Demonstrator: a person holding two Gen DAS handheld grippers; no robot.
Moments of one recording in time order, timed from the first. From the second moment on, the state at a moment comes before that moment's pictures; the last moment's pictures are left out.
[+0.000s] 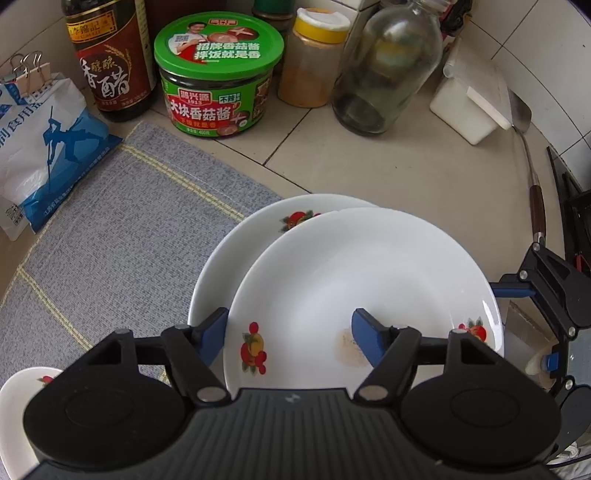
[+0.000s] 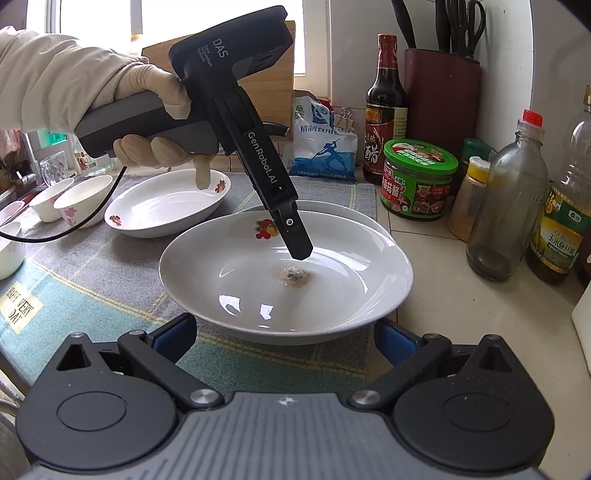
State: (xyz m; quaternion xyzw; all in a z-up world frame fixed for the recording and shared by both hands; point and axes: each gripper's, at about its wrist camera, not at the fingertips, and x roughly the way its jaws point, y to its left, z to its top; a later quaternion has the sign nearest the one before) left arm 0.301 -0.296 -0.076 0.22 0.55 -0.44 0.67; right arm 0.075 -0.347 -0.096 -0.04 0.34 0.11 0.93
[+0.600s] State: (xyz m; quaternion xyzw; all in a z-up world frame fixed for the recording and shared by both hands) left arm 0.296 -0.291 -0.066 0.23 0.54 -0.42 0.69; right arm 0.084 -0.339 -0.094 -0.07 0.37 0.09 0.92
